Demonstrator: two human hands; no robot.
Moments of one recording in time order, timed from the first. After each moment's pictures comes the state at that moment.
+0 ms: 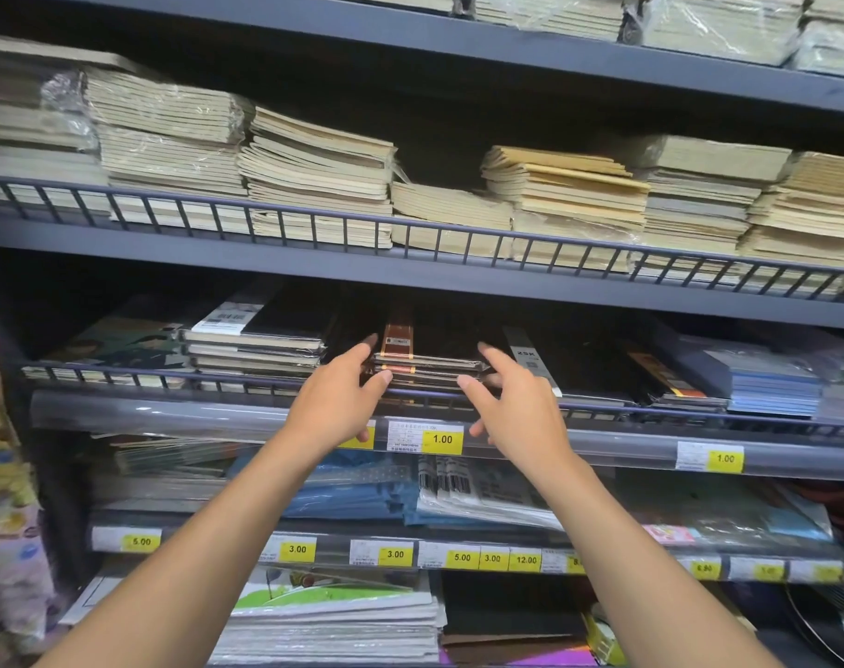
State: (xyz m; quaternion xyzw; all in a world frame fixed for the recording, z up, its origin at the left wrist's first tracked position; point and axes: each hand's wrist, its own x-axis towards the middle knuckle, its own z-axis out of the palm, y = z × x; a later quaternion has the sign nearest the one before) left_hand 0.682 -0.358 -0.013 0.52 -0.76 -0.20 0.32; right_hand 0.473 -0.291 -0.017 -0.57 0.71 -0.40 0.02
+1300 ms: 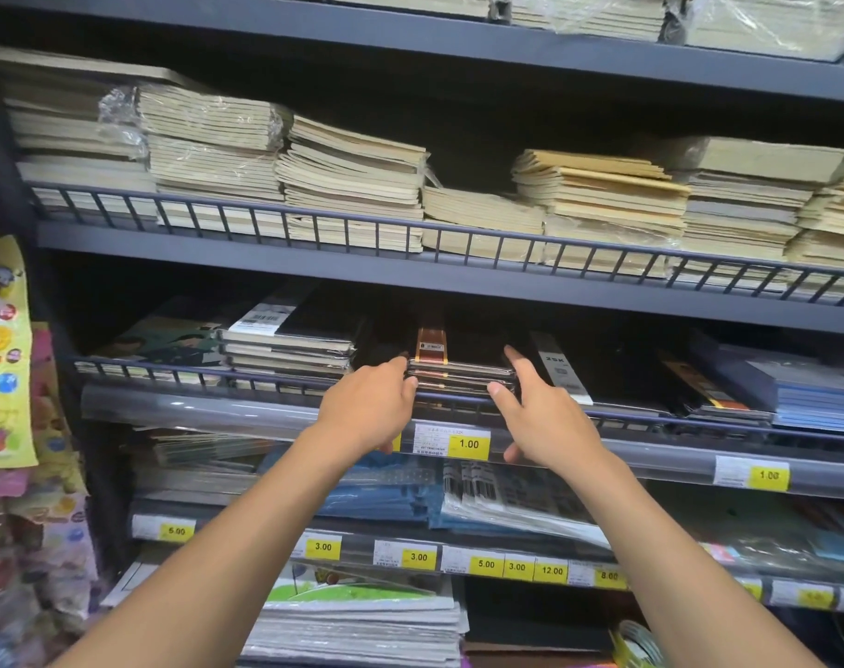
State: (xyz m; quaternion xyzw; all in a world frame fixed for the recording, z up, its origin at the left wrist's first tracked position) left_hand 0.677 -0.362 -0.014 0.53 -0.82 -0.06 0.22; right_hand 0.469 -0.293 -0.011 -0.60 0.76 -0.24 0.05
